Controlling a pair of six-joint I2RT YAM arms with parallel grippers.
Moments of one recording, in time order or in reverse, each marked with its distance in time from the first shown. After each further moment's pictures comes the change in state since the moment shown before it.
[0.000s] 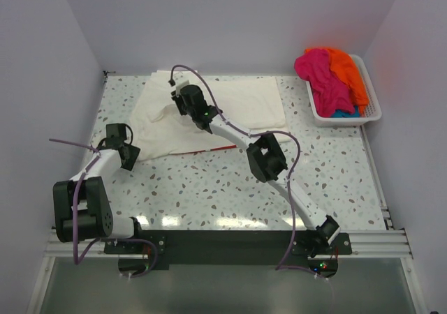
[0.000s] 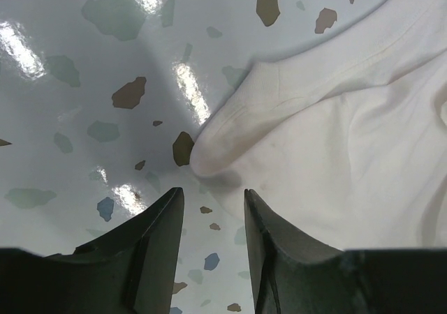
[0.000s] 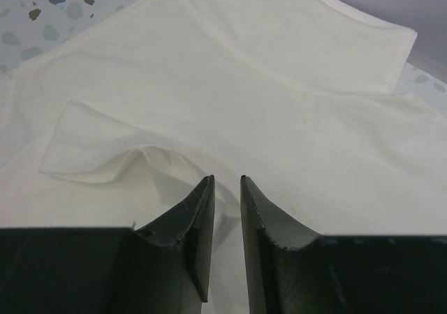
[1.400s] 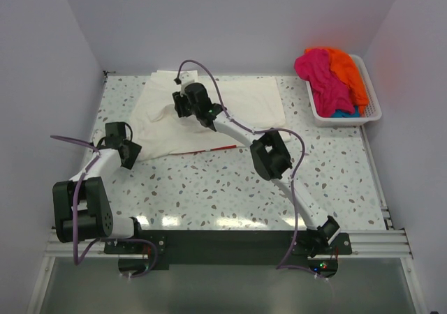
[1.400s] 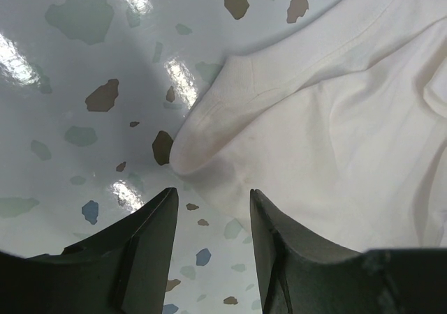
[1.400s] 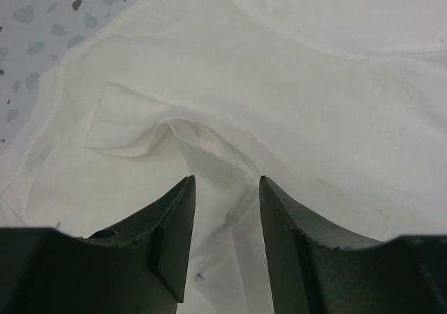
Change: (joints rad) left arm 0.000 -0.002 0.008 0.024 0.042 0.056; right arm -0.025 -0.078 -0.100 -0.035 -0.122 0.157
